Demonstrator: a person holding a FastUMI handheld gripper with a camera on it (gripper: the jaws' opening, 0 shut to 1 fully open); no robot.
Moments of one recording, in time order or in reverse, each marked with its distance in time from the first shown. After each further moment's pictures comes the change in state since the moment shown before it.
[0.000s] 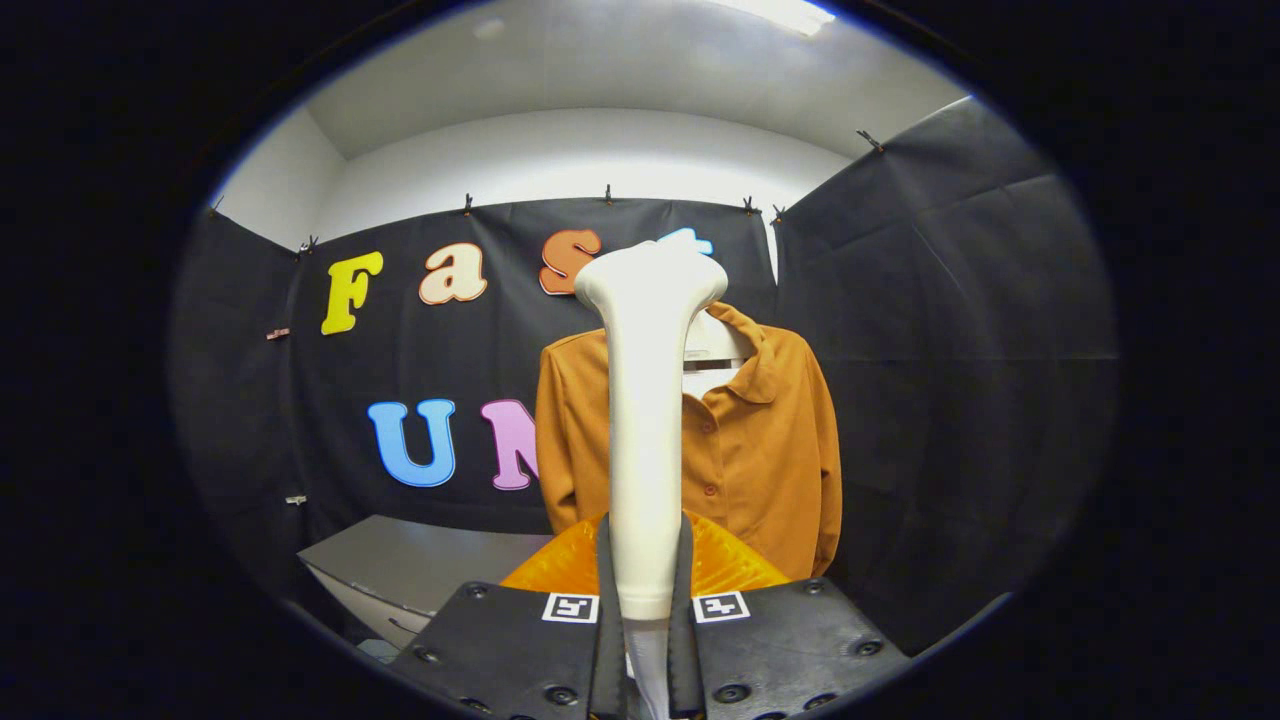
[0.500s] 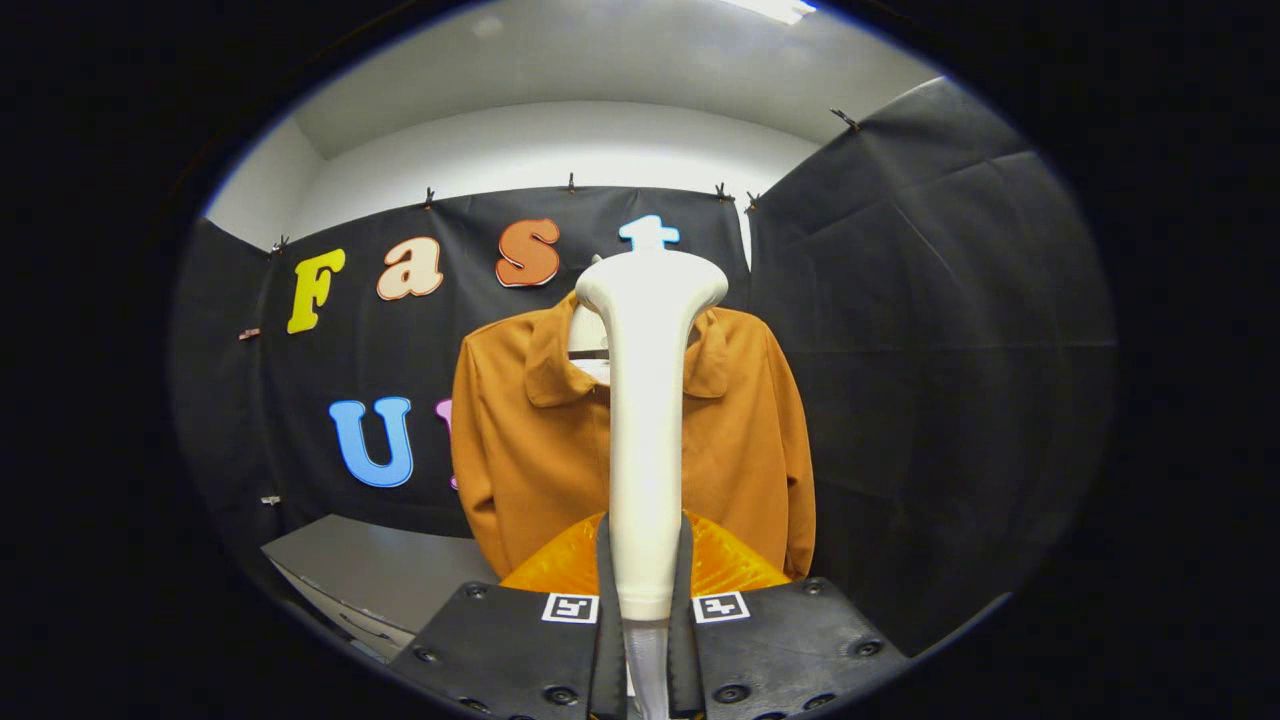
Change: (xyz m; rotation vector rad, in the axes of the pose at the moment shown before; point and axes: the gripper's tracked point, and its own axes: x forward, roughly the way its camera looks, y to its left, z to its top) arm 0.060 -0.073 -0.032 0.023 0.025 -0.039
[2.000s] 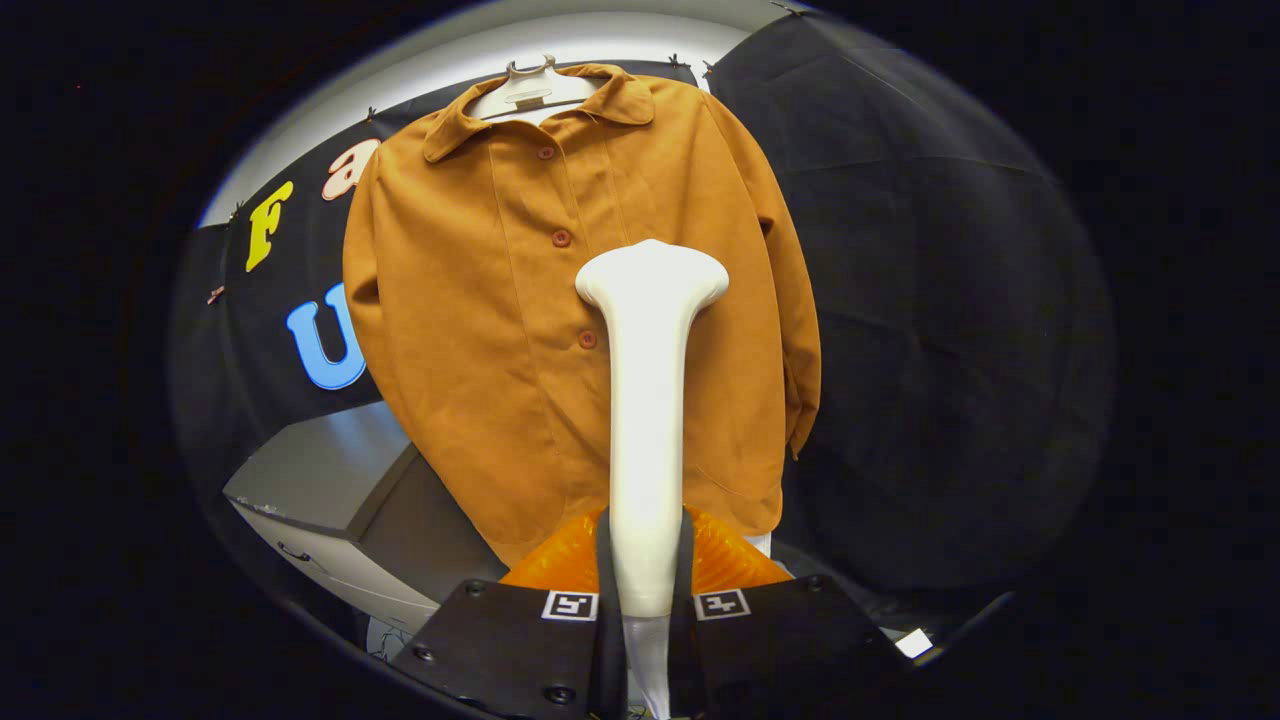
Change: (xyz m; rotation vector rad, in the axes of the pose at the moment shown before) arm 0.015 -0.055 -0.240 0.064 0.400 -0.053
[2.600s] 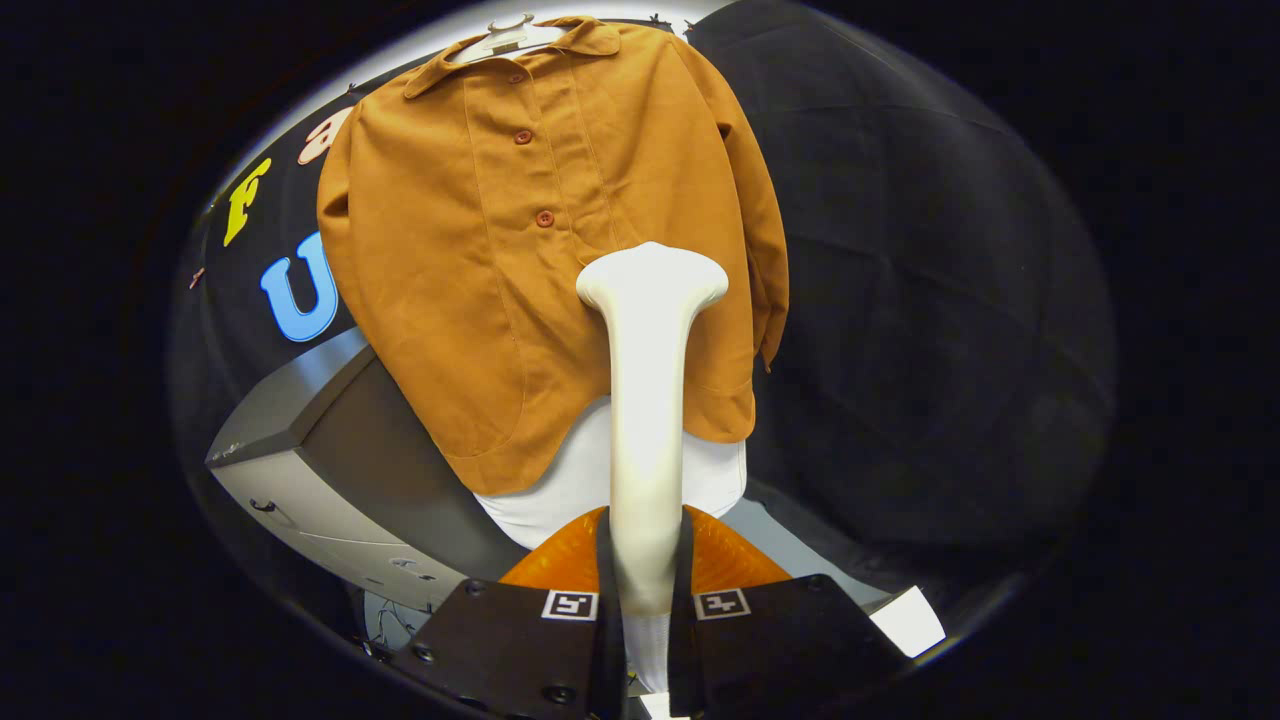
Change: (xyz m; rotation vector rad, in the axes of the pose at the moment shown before) arm -0.016 -0.020 -0.082 0.015 0.176 -0.076
